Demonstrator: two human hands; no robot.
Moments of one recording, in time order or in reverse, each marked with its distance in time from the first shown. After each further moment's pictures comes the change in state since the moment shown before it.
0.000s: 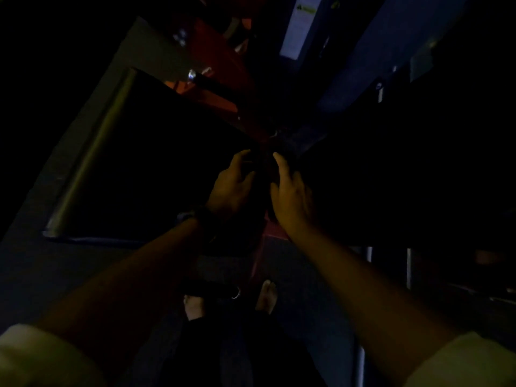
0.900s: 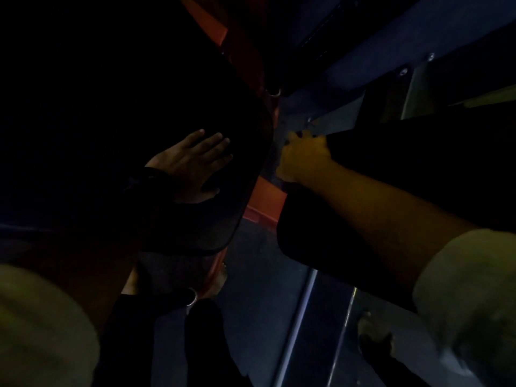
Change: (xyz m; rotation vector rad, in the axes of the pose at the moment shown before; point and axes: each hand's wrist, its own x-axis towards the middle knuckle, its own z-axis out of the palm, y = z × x) left_hand 0.091 -0.213 0.024 1.219 -0.281 0.515; right_hand 0.148 0.033 0.083 -1.133 -0.634 -0.167
